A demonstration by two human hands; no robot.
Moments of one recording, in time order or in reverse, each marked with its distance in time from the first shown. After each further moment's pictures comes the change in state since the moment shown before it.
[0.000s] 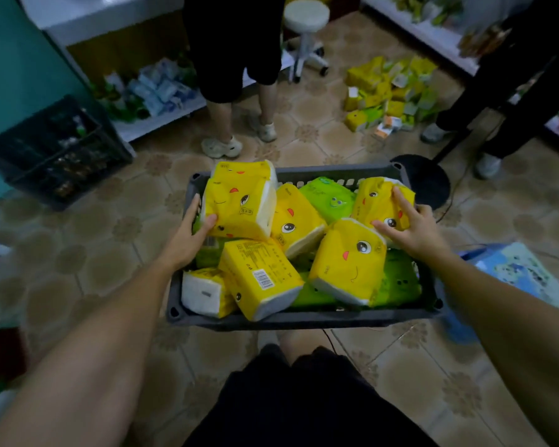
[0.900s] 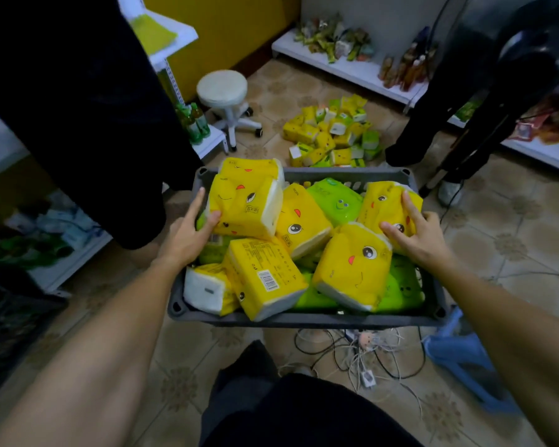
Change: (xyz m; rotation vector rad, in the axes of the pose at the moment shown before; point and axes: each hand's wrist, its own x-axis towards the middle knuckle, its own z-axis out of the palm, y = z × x) left_hand 0.428 0.281 0.016 0.391 0.004 0.294; right_hand 0.338 -0.029 -0.152 0.212 0.246 0.192
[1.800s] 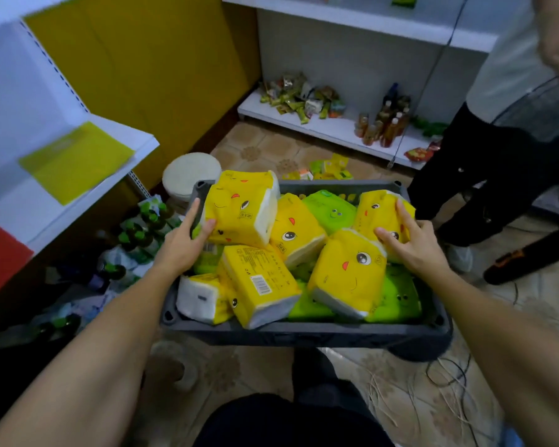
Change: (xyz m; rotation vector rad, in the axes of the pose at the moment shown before) left_hand 0.470 0.096 -0.059 -0.008 -0.181 0.114; right_hand 0.375 -0.168 -0.020 -0.019 0.174 0.123
